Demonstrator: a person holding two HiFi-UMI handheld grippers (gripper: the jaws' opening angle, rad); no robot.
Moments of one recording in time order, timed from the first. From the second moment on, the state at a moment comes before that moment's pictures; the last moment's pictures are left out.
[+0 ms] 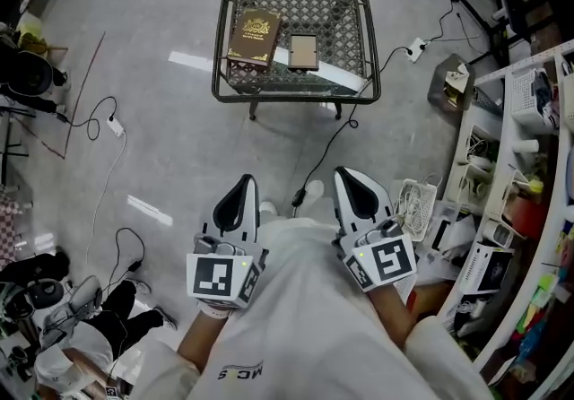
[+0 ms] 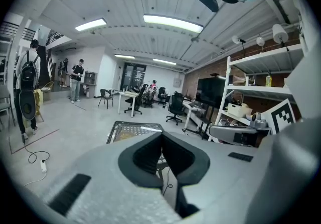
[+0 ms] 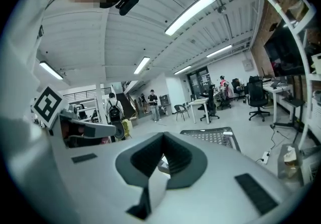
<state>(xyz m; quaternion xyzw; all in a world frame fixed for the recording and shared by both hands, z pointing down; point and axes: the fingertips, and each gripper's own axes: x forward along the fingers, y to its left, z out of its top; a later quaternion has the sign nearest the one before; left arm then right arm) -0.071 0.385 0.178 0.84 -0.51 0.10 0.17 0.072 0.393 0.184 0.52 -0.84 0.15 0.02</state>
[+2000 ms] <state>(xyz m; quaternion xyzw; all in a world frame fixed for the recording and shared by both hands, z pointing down) -0.039 0.050 0.251 0.86 -0.44 0.14 0.24 0.087 0.056 0.248 0.55 -0.80 0.22 0.08</state>
